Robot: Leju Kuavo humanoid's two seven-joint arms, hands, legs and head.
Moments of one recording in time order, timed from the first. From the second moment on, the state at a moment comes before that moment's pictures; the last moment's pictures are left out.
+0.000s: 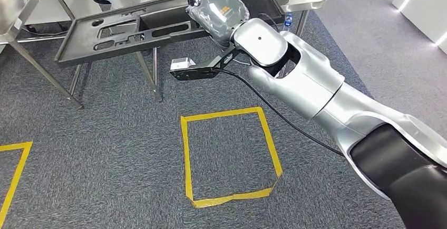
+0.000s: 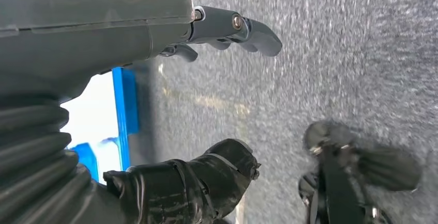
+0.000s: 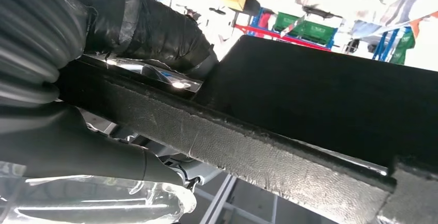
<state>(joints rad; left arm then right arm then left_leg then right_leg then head) -0.13 0.14 -0.98 -0.17 1.22 0.28 0.23 -1.33 -0.02 1.12 -0.88 0.99 0.04 -0.05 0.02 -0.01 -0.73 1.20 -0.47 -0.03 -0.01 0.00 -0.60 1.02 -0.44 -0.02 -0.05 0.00</state>
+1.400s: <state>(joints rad) -0.13 0.15 -0.98 -0.17 1.22 0.30 0.23 -1.35 0.02 1.12 -0.81 1.01 0.03 -0.07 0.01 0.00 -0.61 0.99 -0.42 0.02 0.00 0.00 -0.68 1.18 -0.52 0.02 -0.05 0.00</state>
